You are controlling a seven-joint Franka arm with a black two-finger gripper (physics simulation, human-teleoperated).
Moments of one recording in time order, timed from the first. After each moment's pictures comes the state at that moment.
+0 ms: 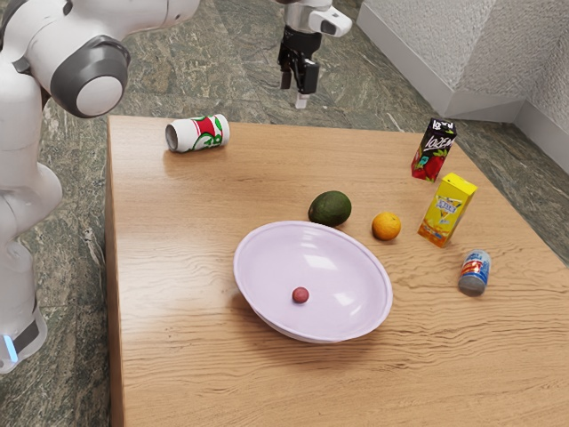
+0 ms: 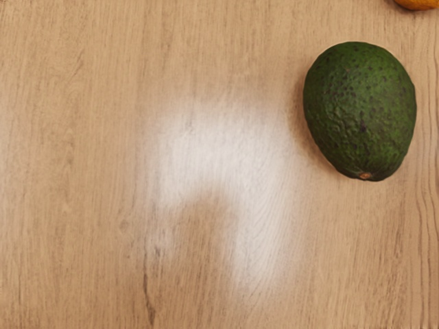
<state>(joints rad) -0.76 0.21 1.25 -1.42 -0.27 1.52 0.39</state>
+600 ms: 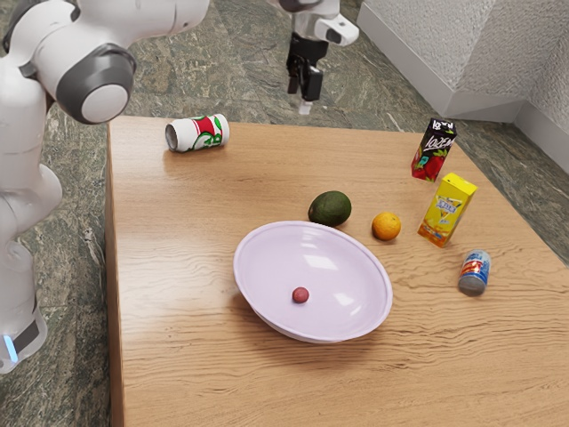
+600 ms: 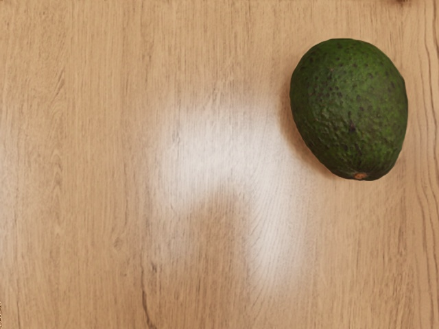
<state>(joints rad) -0.75 0.25 1.23 -1.41 -0.27 1.53 0.45</state>
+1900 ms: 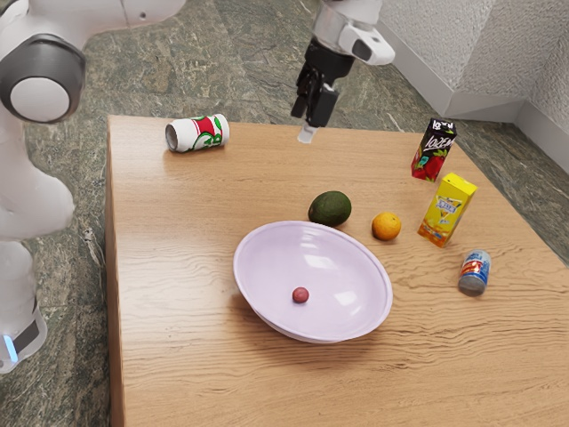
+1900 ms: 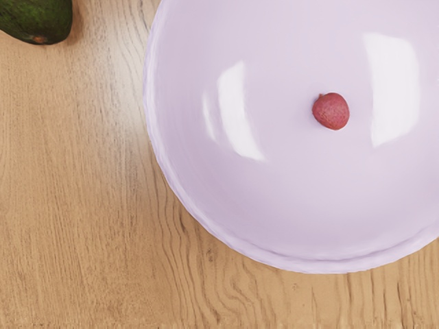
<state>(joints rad) -1.35 0.14 1.41 -1.26 -0.18 1.14 0.16</state>
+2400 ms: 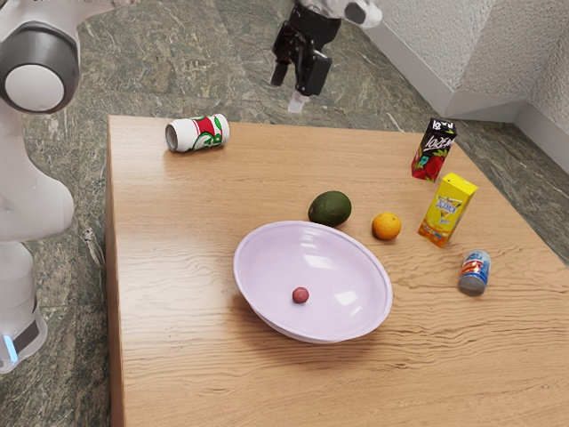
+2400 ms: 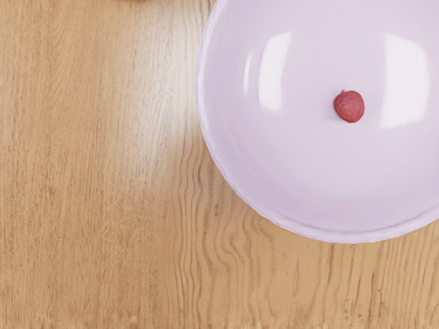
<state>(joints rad) -1.45 0.09 1.48 -1.19 -0.12 1.01 -0.10</state>
